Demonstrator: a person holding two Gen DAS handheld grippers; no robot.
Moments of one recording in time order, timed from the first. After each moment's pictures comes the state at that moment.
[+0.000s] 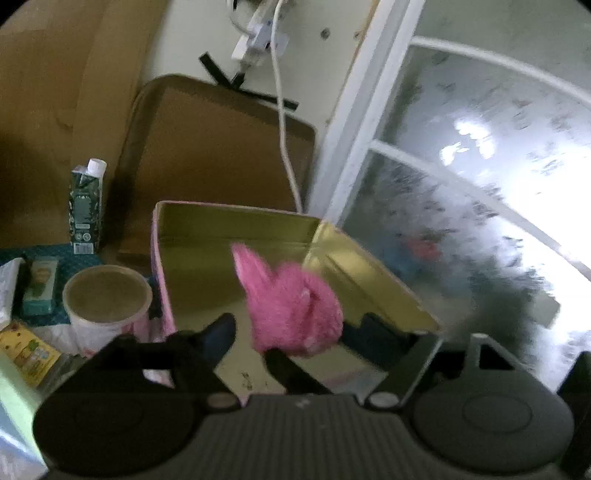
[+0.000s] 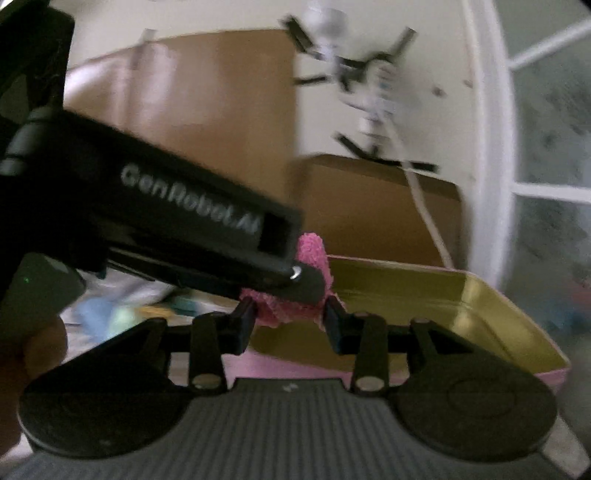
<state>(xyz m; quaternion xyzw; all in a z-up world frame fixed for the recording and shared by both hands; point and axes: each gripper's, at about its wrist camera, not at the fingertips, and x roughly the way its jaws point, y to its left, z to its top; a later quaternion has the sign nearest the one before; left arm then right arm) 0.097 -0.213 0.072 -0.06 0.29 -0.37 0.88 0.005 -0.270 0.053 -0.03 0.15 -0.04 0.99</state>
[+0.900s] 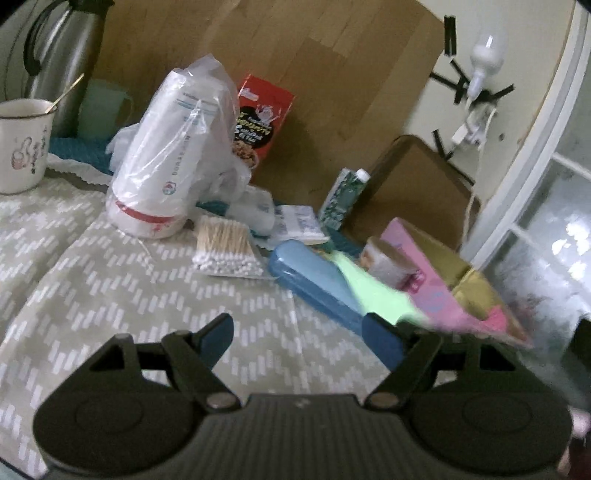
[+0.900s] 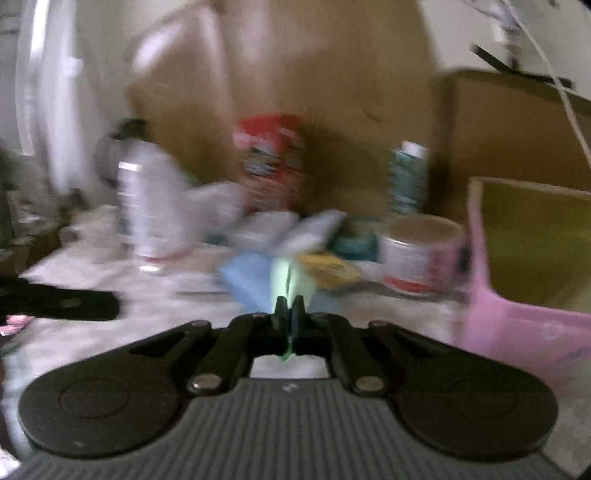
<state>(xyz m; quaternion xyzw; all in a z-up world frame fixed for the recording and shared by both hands) 0.007 0.072 0.021 -0.21 0.29 -0.18 0.92 0.011 -0.152 0.039 0.03 0.22 0.23 0.95</state>
